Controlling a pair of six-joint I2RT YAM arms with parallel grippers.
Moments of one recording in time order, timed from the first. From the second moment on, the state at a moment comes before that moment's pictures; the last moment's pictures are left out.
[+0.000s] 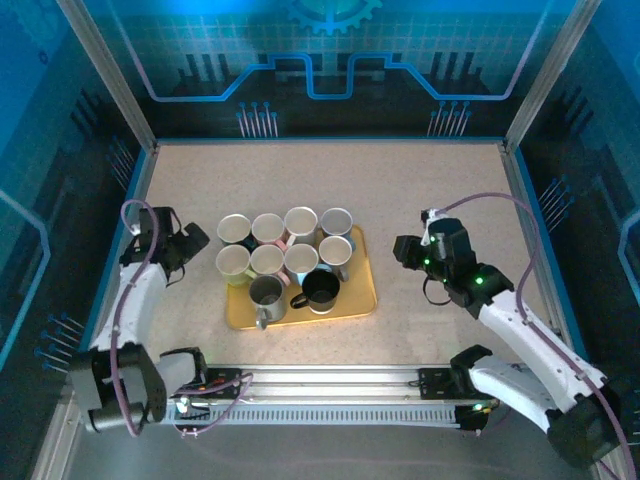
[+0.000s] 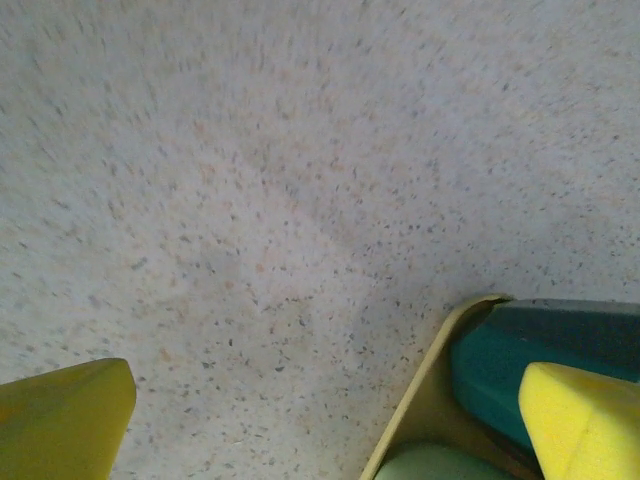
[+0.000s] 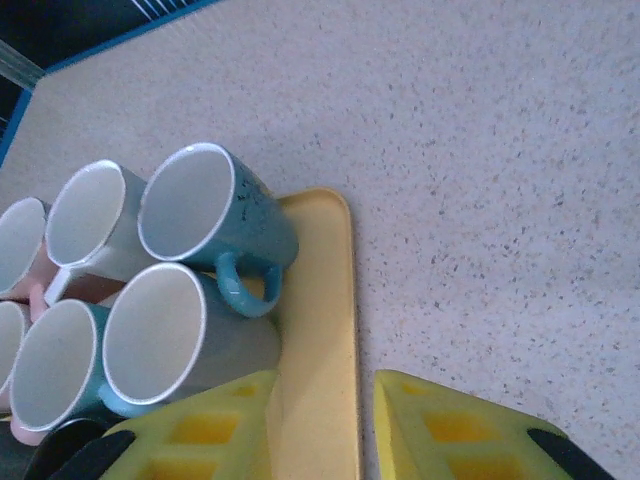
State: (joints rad) left arm 0.25 1.13 0.76 -0.59 -0.02 -0.63; right arm 0.44 0.91 0.72 -0.44 0.00 0.57
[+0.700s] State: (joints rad) left arm 0.35 1.15 0.64 -0.44 0.21 -0.68; right arm 0.42 1.60 0.84 -0.34 -0.16 0.33
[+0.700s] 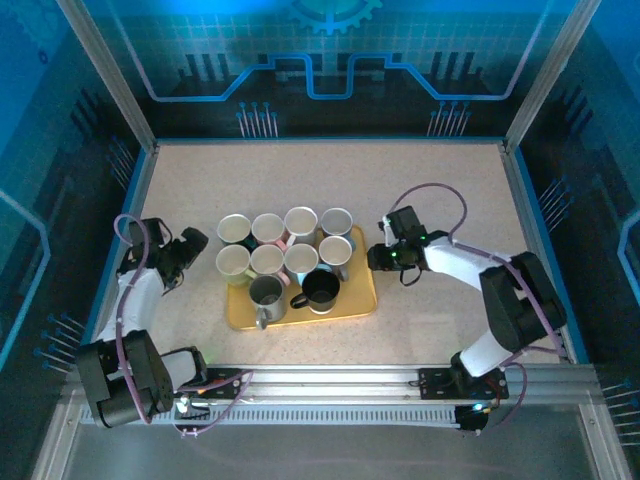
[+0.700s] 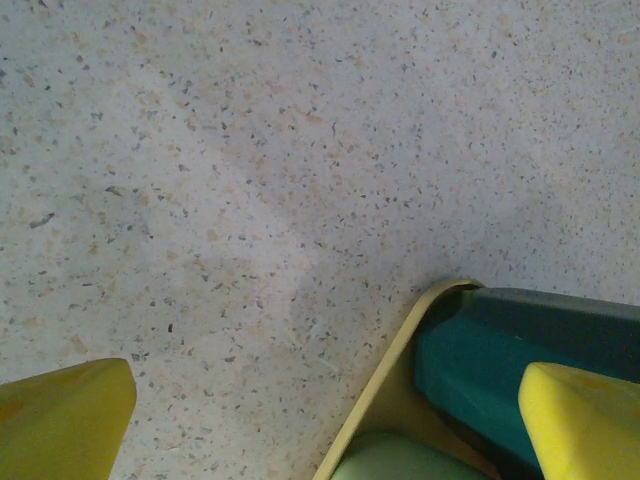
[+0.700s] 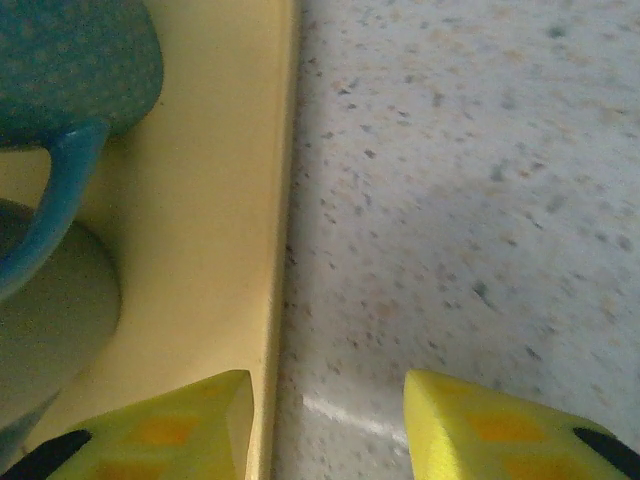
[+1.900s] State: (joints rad) left arm 0.30 1.12 0.67 -0.41 0.18 -0.71; right arm 0.54 1.67 0.90 -0.41 0.19 0.51
